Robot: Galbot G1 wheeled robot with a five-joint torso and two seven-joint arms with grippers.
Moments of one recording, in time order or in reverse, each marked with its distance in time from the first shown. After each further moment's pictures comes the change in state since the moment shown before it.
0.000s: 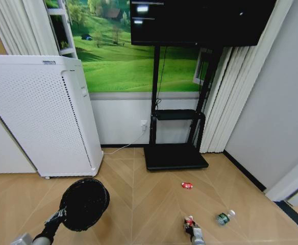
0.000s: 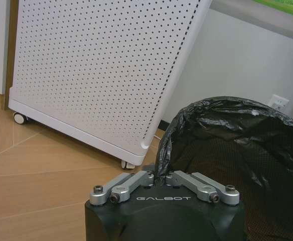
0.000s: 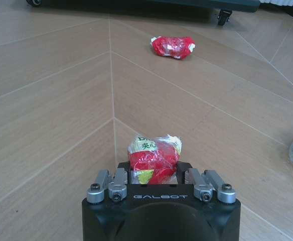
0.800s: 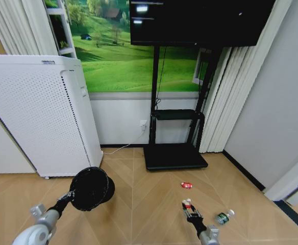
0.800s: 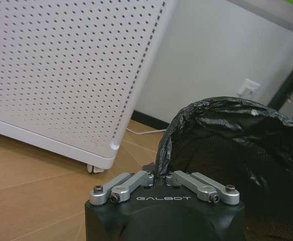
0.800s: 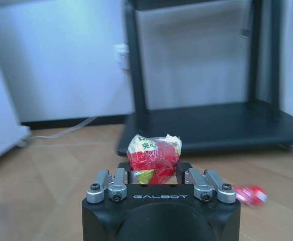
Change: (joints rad) left arm -0.304 0.305 0.189 0.313 -0.157 0.039 0.109; right arm -0.277 -0.151 0.038 0.698 0.201 0.071 -0.208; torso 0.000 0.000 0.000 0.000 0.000
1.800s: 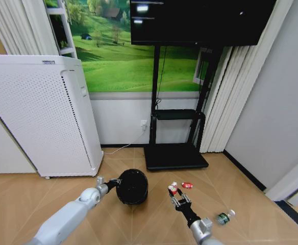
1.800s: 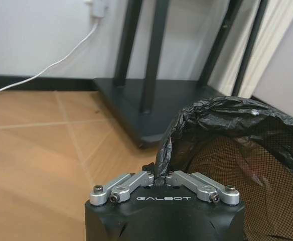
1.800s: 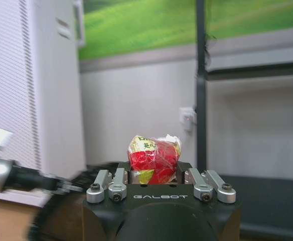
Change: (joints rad) left arm -0.857 -0.030 1.062 0.403 0.044 -0.037 0.014; right arm -0.070 0.058 -0.004 0.169 -0.149 0.160 -0.182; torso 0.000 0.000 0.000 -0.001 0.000
